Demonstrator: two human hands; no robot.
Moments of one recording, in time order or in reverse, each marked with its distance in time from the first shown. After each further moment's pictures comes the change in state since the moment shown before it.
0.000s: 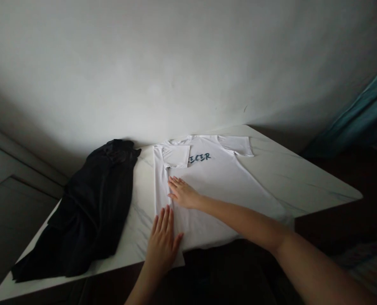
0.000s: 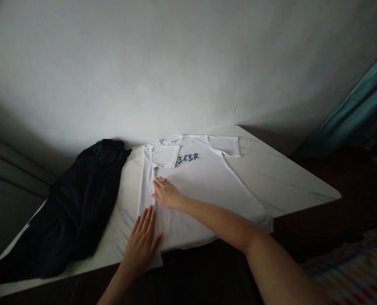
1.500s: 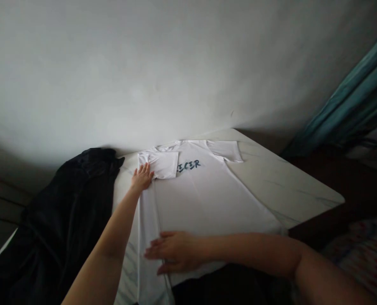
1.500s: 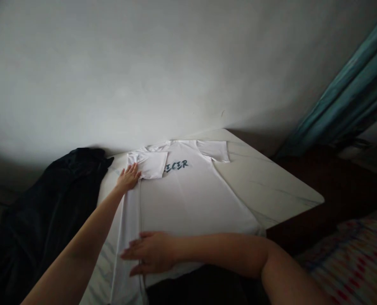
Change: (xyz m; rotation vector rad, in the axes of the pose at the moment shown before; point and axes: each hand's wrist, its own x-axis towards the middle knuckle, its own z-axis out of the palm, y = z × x) left_hand 0.252 -0.157 0.079 0.058 -0.297 -0.199; right_hand -0.063 -0.038 -0.033 0.272 -0.228 -0.429
